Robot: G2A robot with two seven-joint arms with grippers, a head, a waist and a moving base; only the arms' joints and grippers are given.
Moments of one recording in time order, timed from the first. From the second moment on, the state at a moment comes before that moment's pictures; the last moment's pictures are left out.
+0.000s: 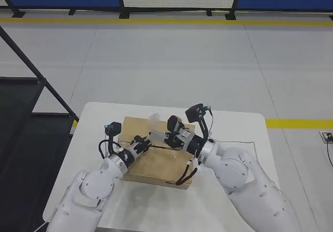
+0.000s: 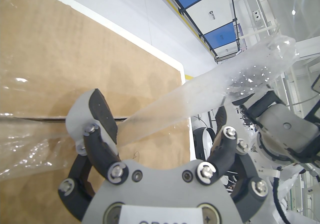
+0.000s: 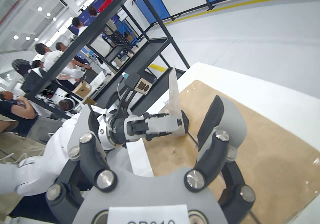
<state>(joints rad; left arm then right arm) 1.04 -1.19 -1.22 -1.65 0.25 0.07 -0.44 -0.76 -1.32 1.01 -1.57 -0.52 -0.24 0.41</state>
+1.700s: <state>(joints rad) 1.11 -1.19 -1.28 -1.70 0.29 0.03 -0.45 -0.75 -1.38 0.99 -1.57 -0.62 -0.01 0.40</state>
